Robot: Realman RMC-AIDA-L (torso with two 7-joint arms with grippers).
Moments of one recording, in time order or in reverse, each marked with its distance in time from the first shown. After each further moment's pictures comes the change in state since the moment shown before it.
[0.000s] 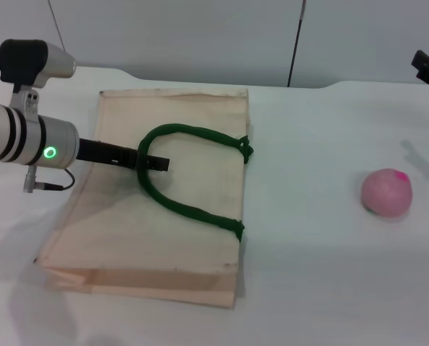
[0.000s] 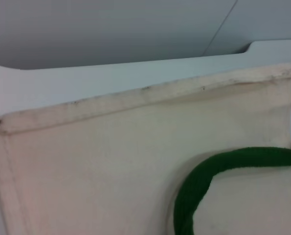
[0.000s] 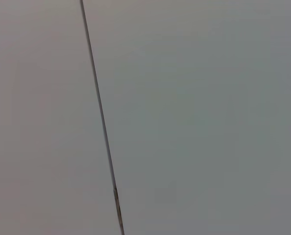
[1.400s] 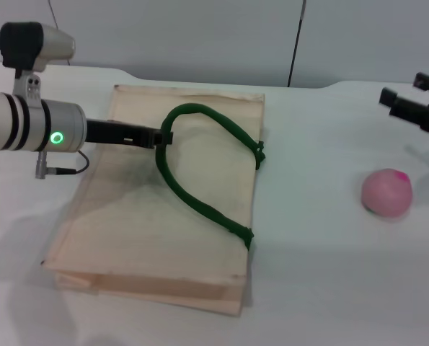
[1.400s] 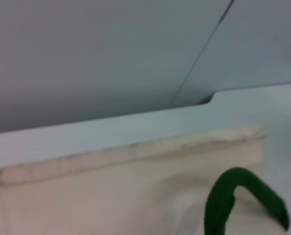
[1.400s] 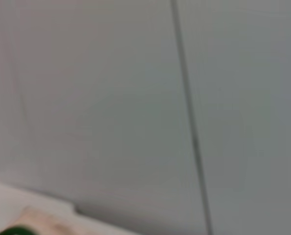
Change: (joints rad) left arm 0.001 -0.001 0.000 -0.007 -0.148 0.065 0.087; right arm -0.020 -0.013 -0.005 -0.140 -0.352 0.161 0.249
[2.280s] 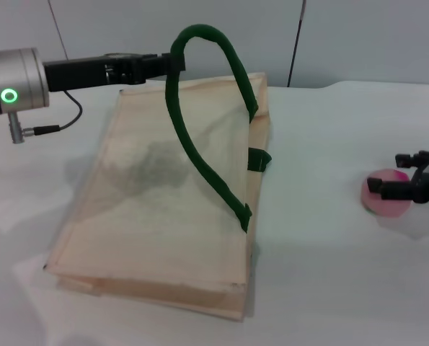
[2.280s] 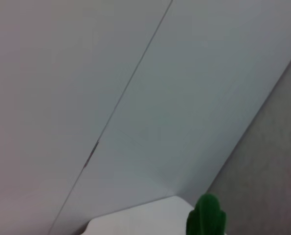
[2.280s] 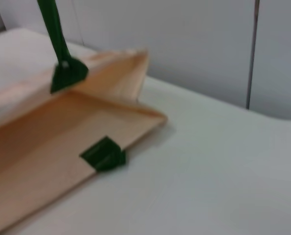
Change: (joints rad) left arm 0.058 0.068 0.000 -0.047 -0.336 0.448 0.084; right arm 0.045 -0.014 -0.001 -0.074 -0.513 0.034 0.243
